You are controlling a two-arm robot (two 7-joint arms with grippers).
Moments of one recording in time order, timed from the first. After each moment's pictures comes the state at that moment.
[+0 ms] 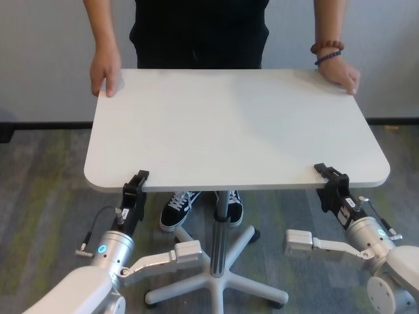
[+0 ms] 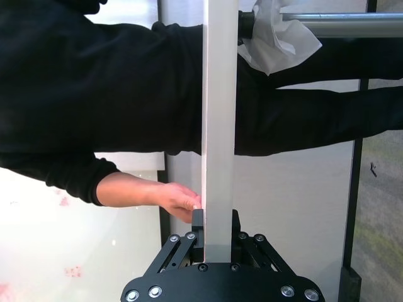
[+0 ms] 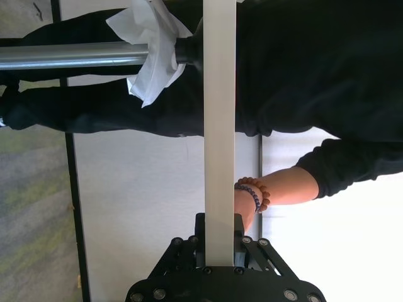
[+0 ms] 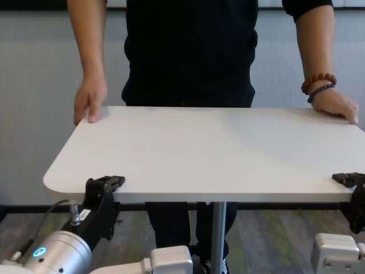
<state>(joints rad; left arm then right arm) -0.30 0.23 0.60 -1.01 1.16 0.16 0.46 0.38 0.38 -0.57 -0.88 -1.03 -0.08 -0.43</state>
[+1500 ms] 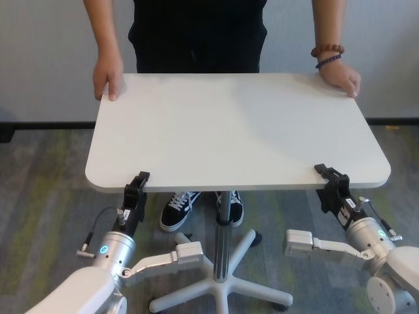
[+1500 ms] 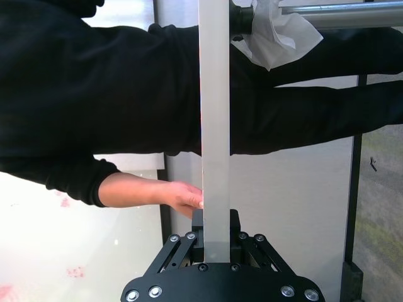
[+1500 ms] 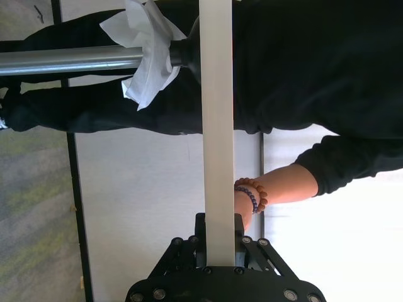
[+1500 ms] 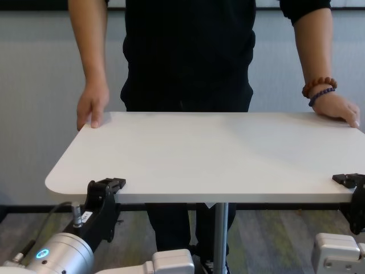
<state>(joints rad) -0.31 0.22 0.61 -1.00 1.17 0.17 0.47 0.39 0.38 -0.57 -0.88 -1.02 -0.08 -0.43</state>
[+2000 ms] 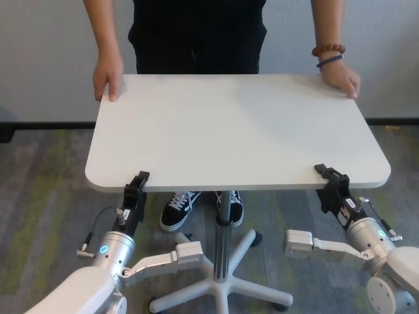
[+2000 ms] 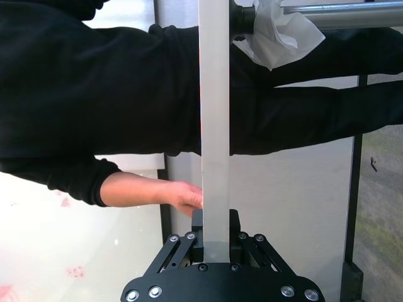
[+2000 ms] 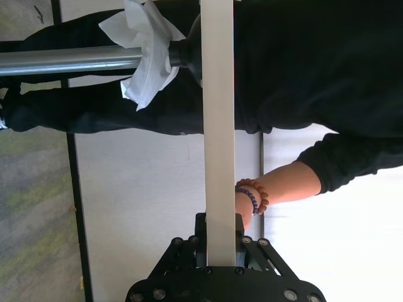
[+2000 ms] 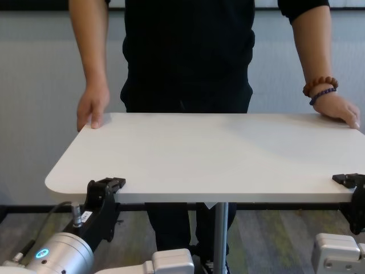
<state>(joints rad) -0.31 0.22 0.61 -1.00 1.17 0.17 0.47 0.39 0.38 -0.57 -0.88 -1.02 -0.08 -0.43</state>
